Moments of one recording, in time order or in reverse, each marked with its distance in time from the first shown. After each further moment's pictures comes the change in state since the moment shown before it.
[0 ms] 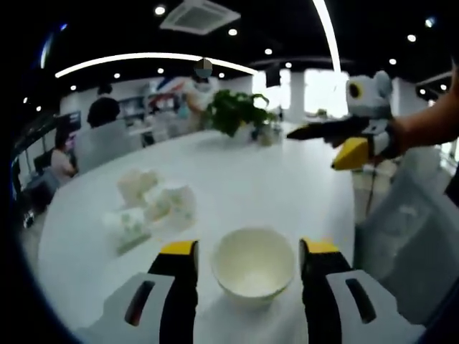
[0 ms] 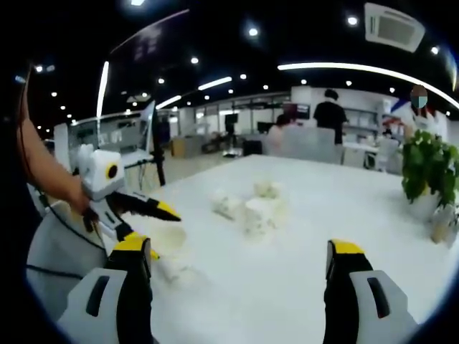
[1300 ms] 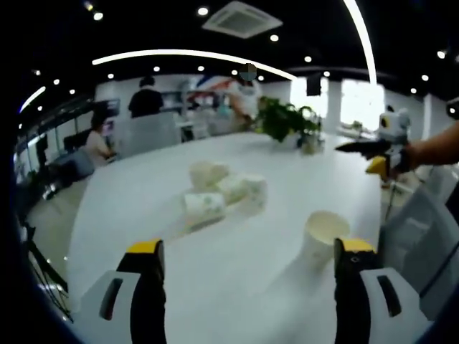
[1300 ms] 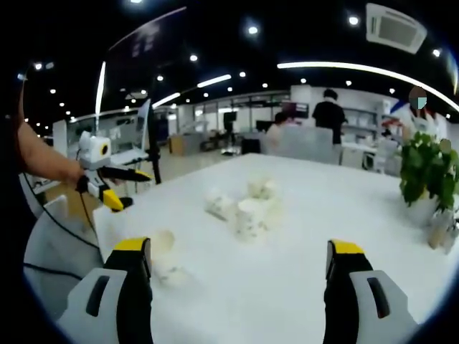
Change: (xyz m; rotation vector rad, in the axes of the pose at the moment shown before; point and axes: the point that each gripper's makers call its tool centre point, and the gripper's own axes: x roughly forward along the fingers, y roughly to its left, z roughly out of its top) left arm -0.092 0.099 -0.015 -0.109 -0.008 0.203; right arm 0.006 -0.016 0.005 -0.013 0.011 -0.007
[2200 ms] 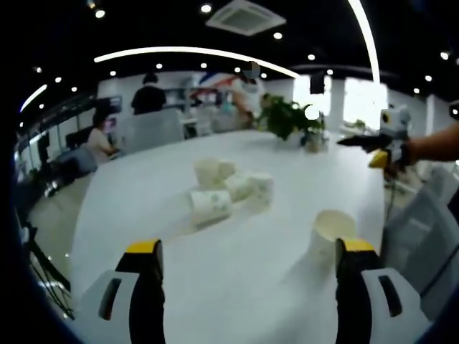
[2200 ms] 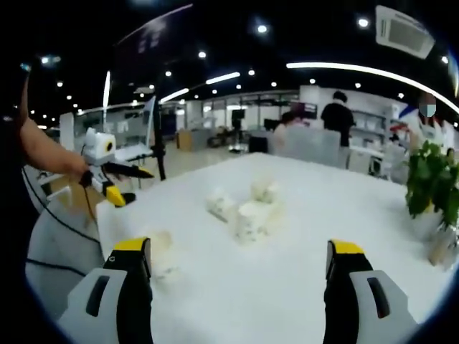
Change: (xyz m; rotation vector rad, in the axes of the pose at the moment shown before) left arm 0.000 0.007 0.001 0.005 0.031 0.011; right arm 0.012 -0.003 0.014 -0.070 0.068 0.096
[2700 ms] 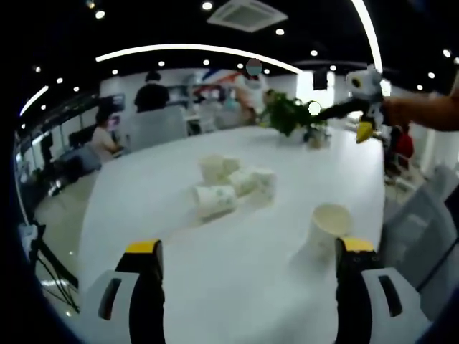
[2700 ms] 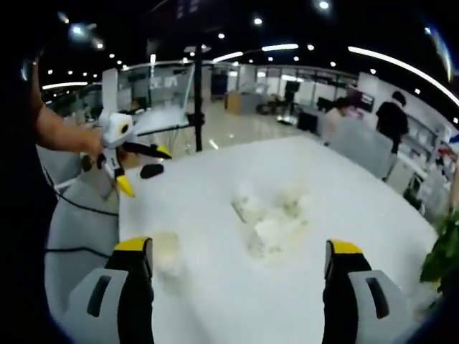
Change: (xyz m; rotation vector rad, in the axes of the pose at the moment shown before) left arm -0.018 0.003 -0.003 -0.006 0.014 0.024; right arm 0.043 0.002 0.068 -0.214 0.197 0.253
